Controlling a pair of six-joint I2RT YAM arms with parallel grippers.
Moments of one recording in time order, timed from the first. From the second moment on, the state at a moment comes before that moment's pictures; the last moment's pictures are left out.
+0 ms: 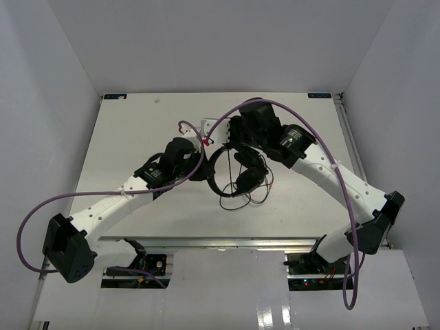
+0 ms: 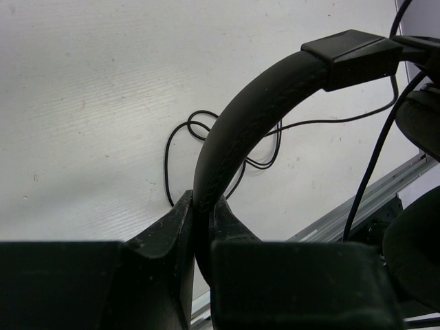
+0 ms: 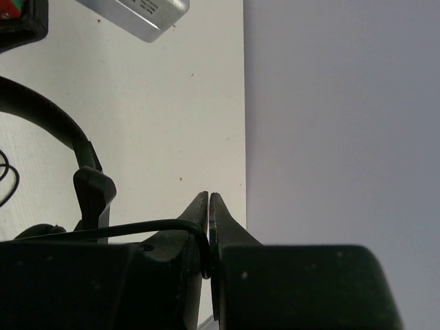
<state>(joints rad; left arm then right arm) -0.70 1.22 0.95 -0.32 0.05 -0.57 0.87 1.48 1.64 -0.66 0.08 -1.03</state>
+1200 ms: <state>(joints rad) -0.74 1.10 0.95 -0.35 0.09 -0.53 0.75 1.59 1.74 -0.70 -0.11 -0.93</state>
